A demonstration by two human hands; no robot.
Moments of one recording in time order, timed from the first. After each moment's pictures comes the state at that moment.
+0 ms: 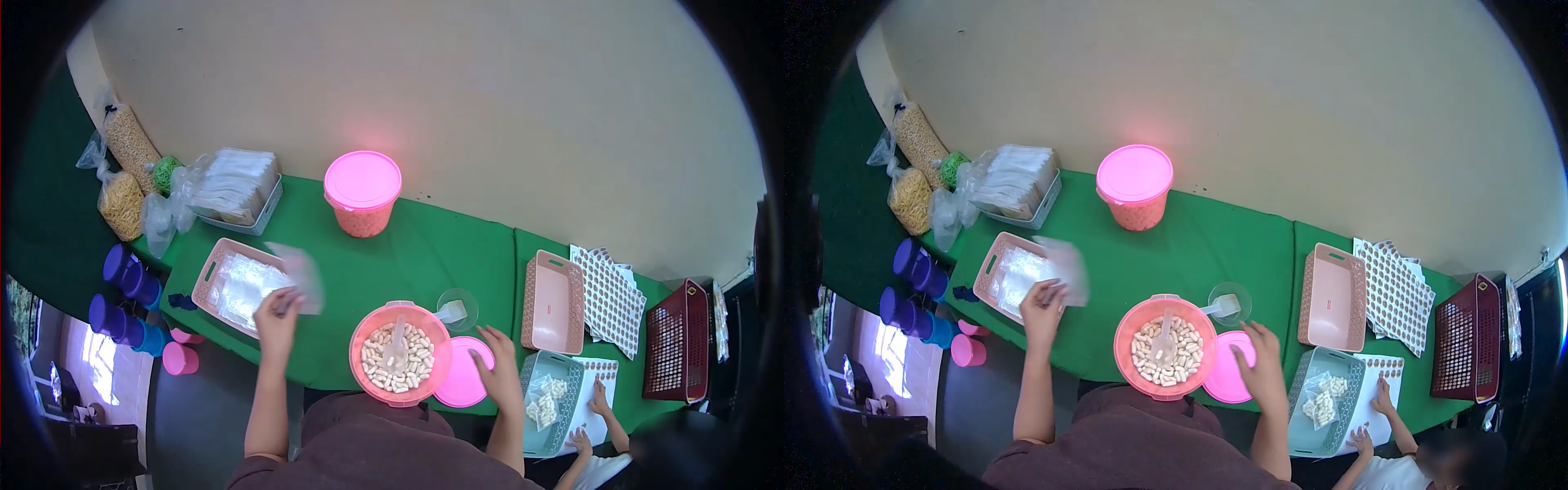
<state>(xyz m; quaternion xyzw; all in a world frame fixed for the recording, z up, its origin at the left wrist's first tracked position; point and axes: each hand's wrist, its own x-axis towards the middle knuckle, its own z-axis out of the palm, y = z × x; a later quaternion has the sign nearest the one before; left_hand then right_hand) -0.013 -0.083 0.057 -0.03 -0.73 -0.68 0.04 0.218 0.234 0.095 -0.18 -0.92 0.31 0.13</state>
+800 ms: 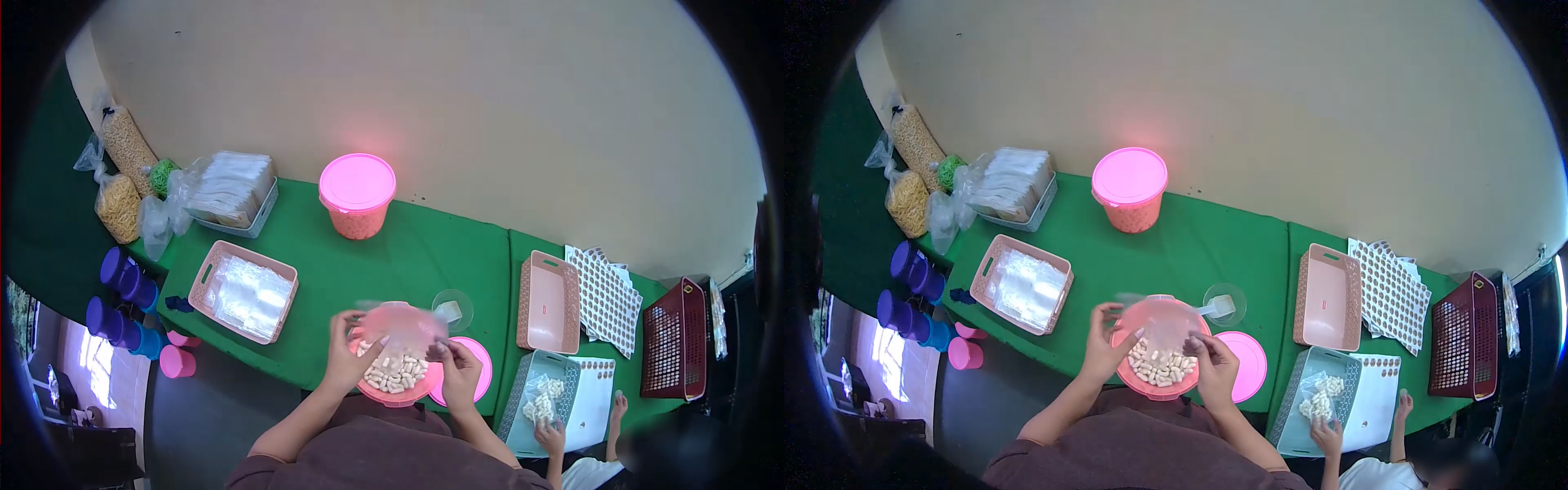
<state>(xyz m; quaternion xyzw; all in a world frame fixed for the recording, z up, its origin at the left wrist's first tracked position) 0.072 -0.001 0.057 -0.18 -0.62 -0.74 -0.17 0.185 0.160 0.077 -0.22 -0.60 0.73 0.25</state>
